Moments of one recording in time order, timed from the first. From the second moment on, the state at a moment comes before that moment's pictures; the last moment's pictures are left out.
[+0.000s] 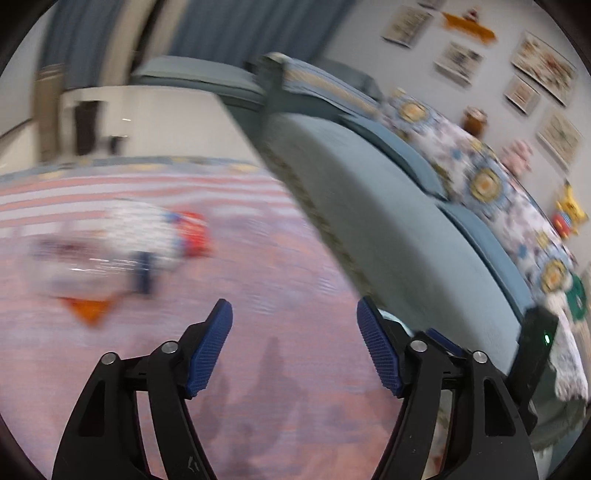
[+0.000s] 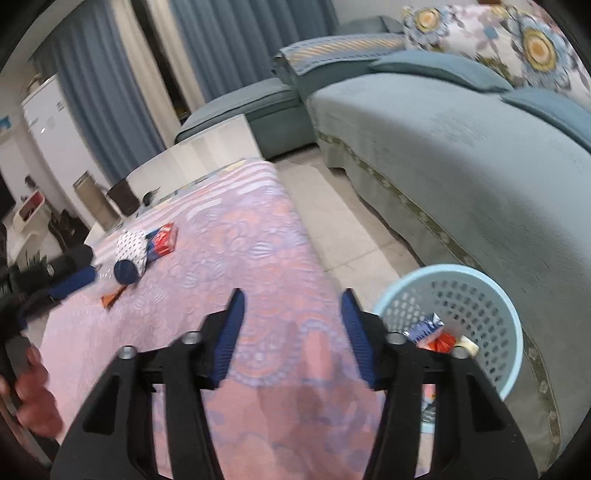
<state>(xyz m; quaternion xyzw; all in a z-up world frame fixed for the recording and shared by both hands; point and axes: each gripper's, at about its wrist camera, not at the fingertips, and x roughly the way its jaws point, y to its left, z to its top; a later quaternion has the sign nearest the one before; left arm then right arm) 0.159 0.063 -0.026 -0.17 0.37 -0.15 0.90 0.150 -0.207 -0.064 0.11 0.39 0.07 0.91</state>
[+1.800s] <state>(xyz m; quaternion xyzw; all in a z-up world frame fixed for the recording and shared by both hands) 0.162 0.193 -0.065 -0.14 0.39 -0.10 0.91 0.163 -0.139 -0.102 0.06 0.42 0.12 0.90</state>
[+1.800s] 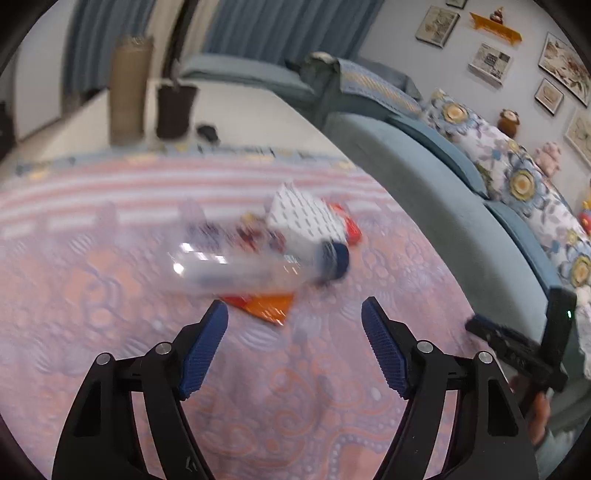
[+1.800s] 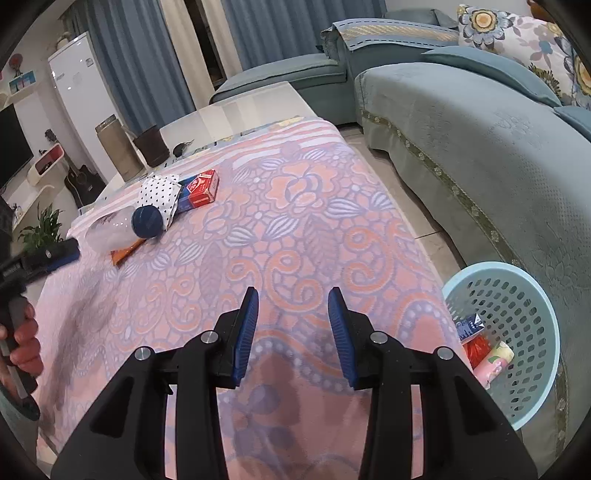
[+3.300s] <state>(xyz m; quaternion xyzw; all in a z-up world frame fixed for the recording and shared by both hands) 0.217 0.084 -0.100 -0.03 0.48 -0.14 0.87 0.213 -0.088 -0.061 0.03 0.39 0.18 0.90</state>
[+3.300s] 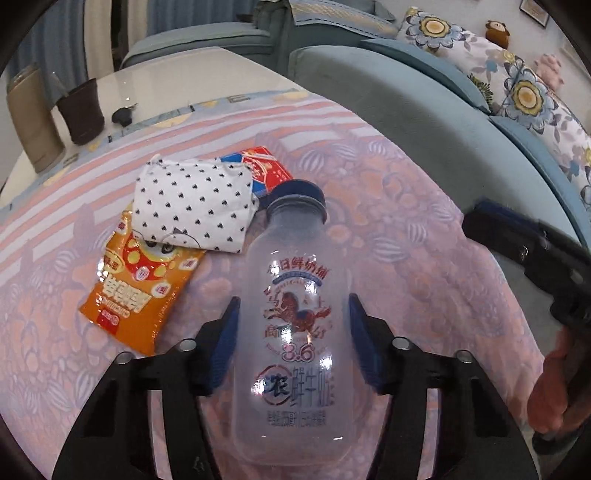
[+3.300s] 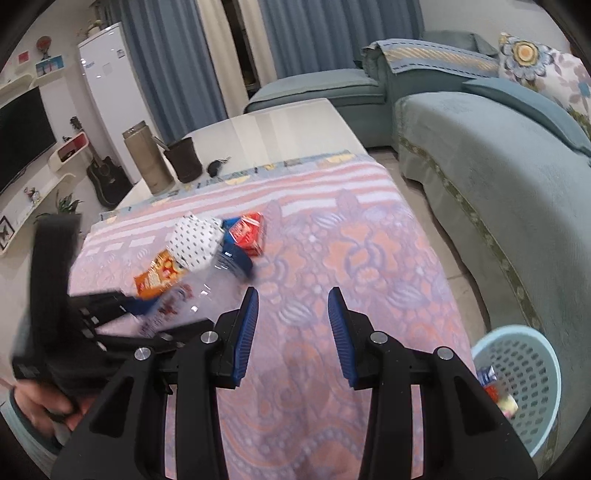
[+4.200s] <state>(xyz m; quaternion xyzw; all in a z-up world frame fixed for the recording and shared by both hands) 0.111 0.201 -0.097 -0.16 0.38 -0.01 0.91 0.293 0.090 -0.105 -0.11 0.42 0.23 0.87</state>
